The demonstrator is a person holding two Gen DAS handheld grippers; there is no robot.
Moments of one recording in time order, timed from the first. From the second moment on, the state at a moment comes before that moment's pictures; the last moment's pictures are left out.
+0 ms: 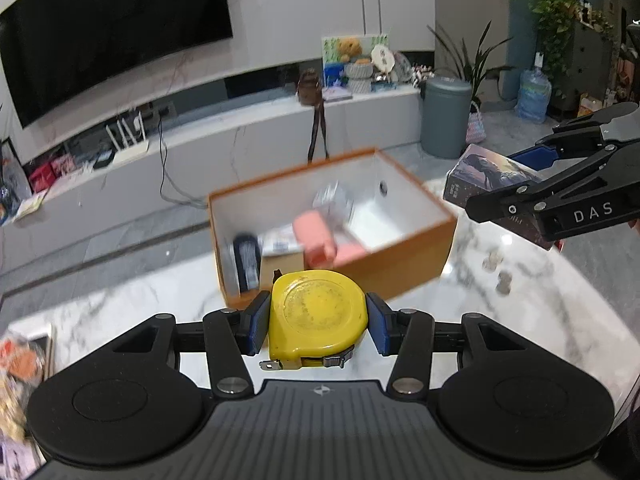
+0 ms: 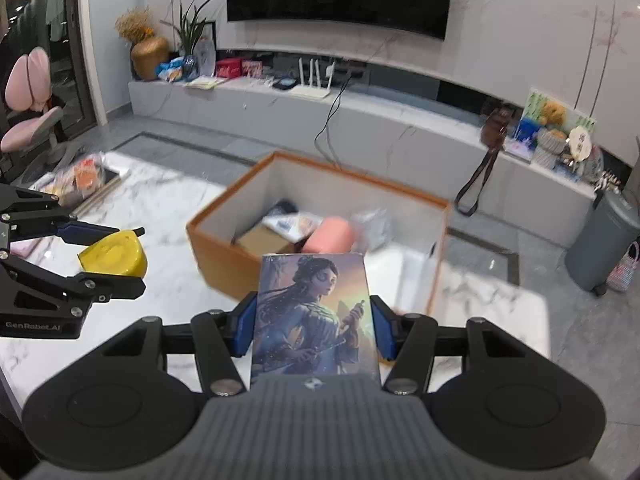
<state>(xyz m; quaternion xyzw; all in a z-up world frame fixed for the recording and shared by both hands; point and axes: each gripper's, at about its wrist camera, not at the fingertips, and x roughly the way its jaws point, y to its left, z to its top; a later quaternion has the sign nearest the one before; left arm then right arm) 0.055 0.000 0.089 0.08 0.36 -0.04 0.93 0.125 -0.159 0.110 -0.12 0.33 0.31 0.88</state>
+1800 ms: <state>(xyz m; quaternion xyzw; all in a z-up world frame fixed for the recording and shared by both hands) 0.263 -0.002 -0.020 0.05 0.52 -0.08 0.85 0.330 -0.095 0.020 -0.15 0.47 0.24 0.84</state>
